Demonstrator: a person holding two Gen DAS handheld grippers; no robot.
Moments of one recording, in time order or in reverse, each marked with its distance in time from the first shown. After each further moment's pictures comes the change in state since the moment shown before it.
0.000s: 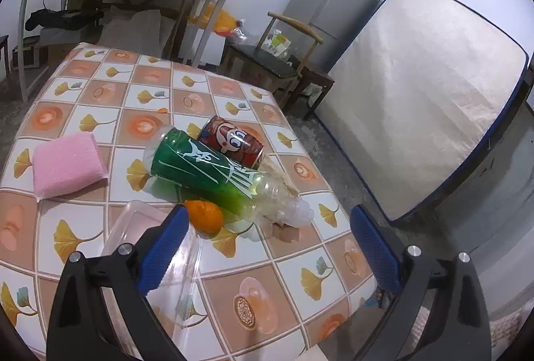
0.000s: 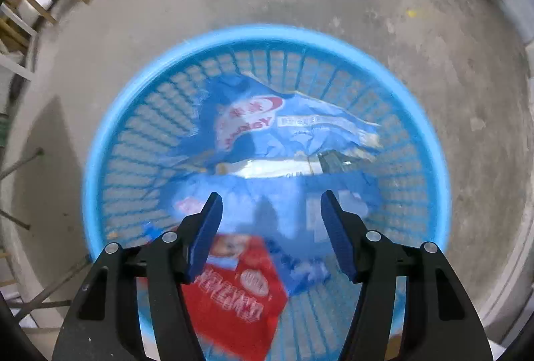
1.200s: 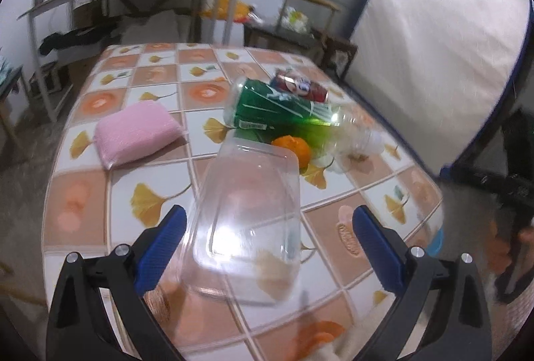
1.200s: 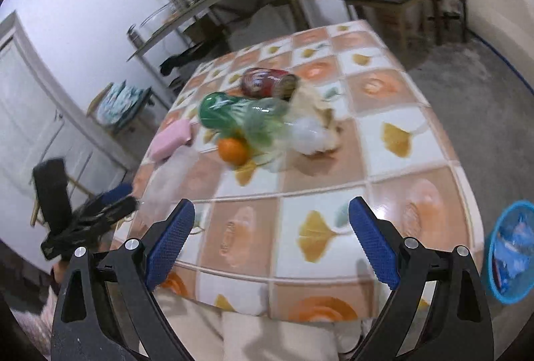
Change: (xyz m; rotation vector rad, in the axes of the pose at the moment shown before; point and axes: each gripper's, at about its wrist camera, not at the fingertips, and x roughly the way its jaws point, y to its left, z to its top) left arm -0.013 0.061 -0.048 0.194 0.111 0.182; right arm -0.361 0.333 -0.204 -0.676 -0.295 0.745
